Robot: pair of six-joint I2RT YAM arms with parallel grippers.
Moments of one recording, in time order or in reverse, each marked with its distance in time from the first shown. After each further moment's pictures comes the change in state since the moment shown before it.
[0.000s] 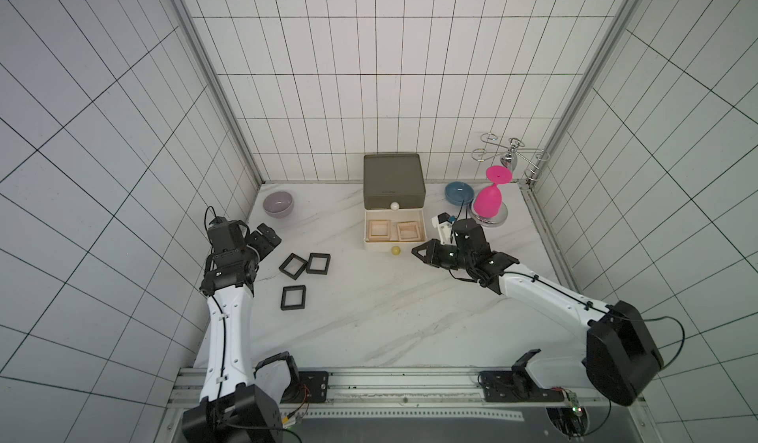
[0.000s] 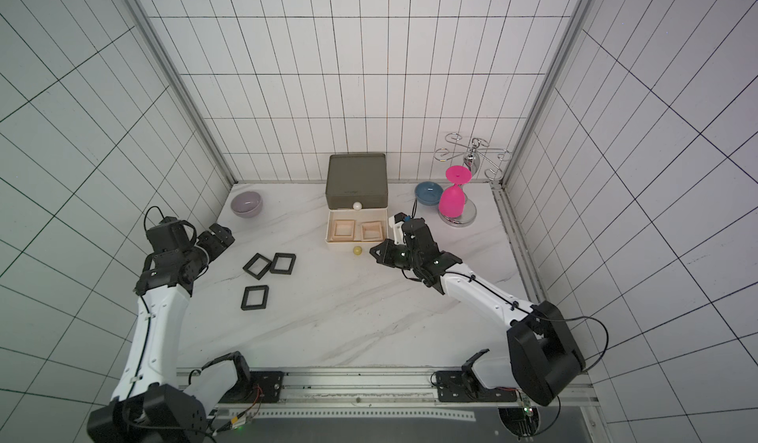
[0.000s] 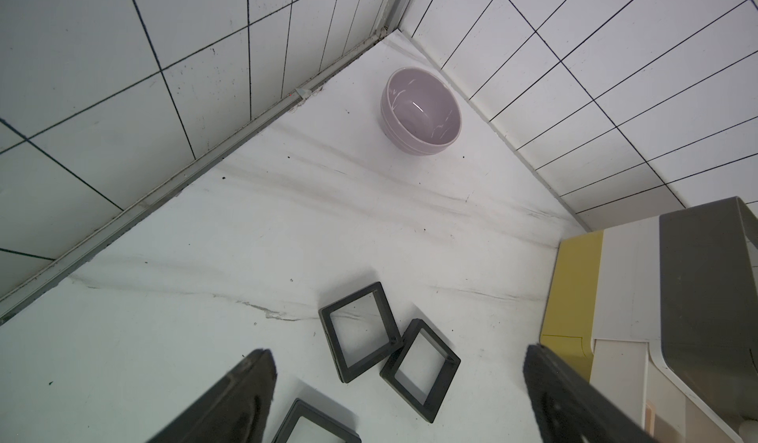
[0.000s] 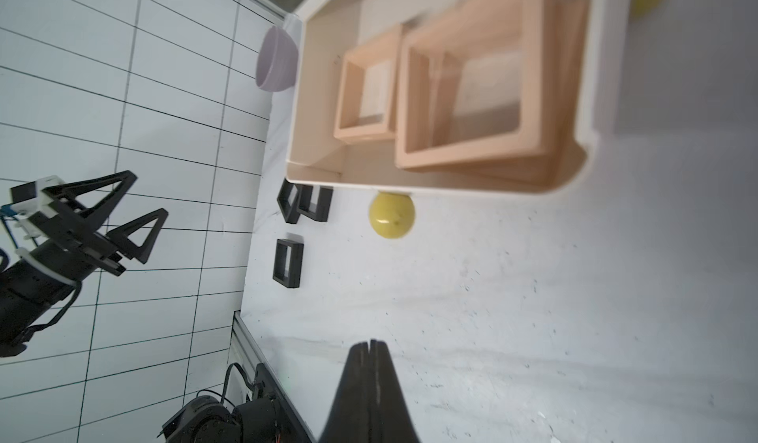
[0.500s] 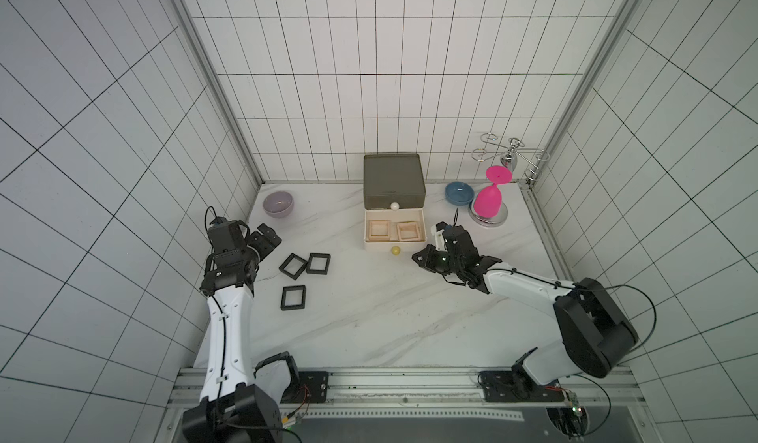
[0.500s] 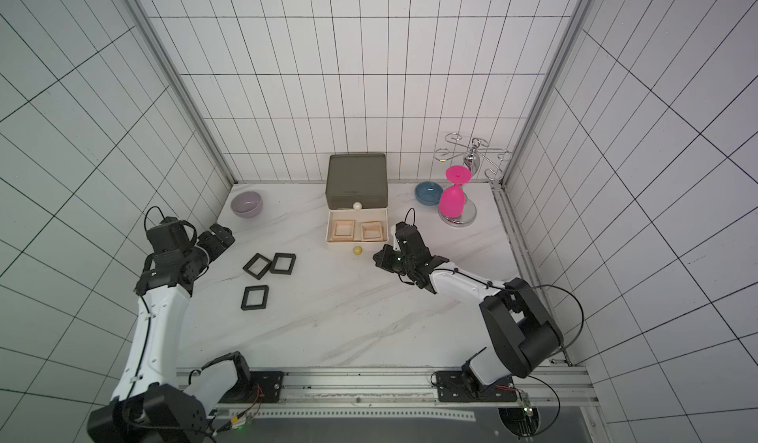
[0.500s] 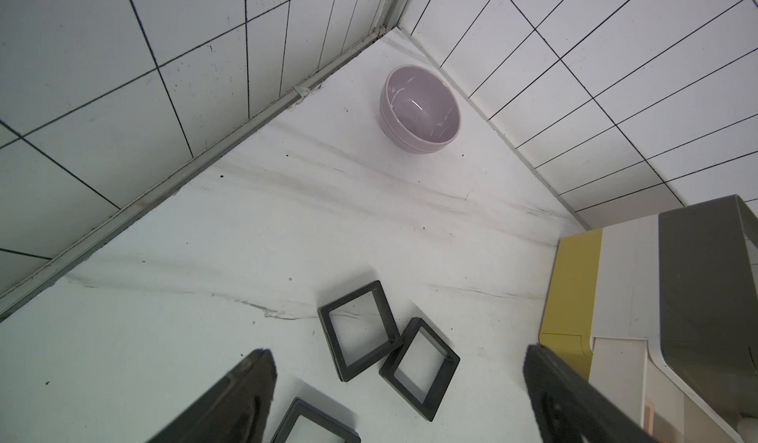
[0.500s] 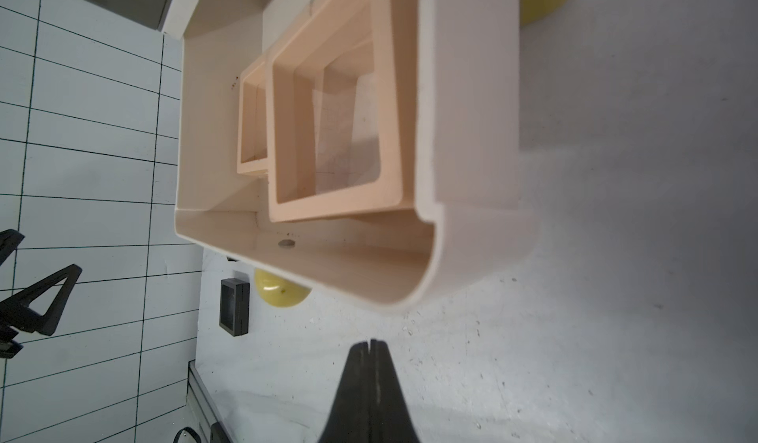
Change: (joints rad) left arm 0.000 0.000 -0.002 0.000 0.004 0.000; right arm -0.001 0.203 0.047 0.108 0.110 -0.002
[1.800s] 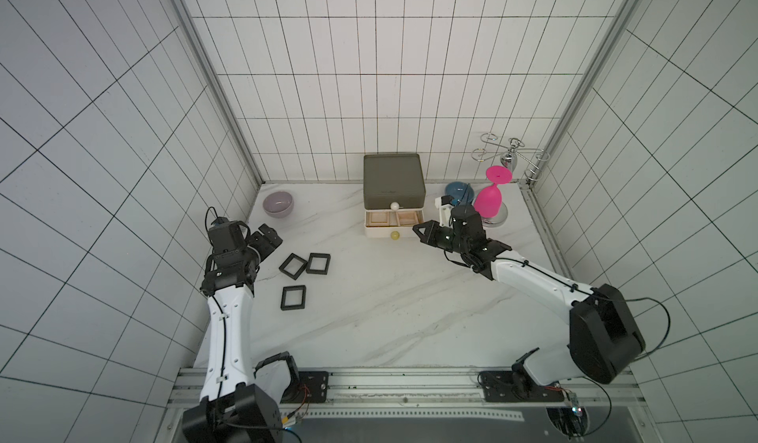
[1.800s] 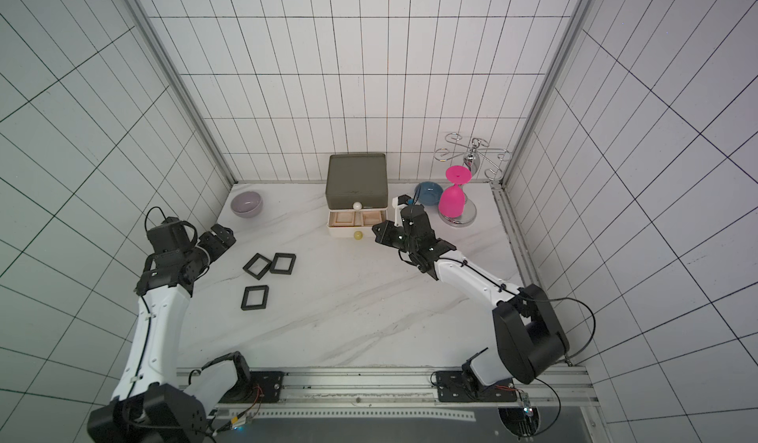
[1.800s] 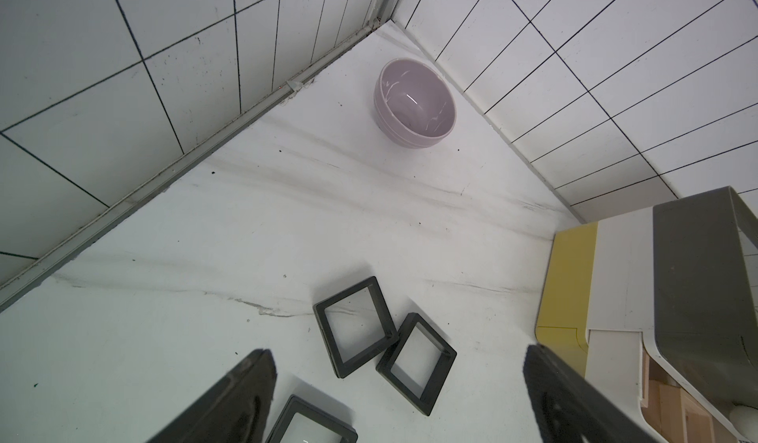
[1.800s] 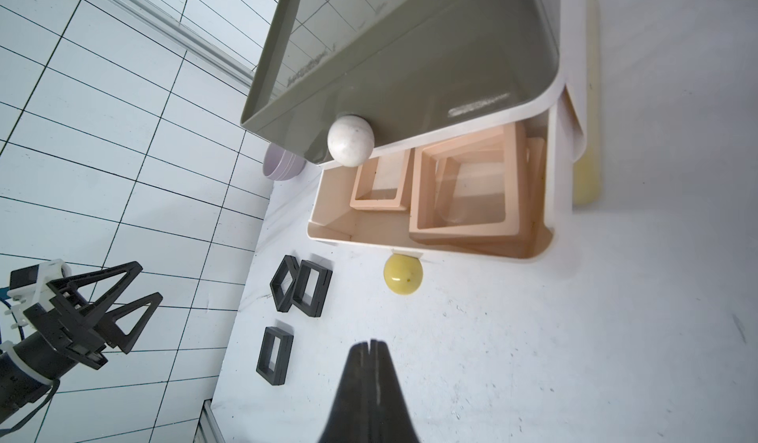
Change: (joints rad) left arm 0.000 0.000 -0.004 0.000 0.021 0.005; right arm -0.047 -0.111 0.112 -0.037 0.019 -0.083
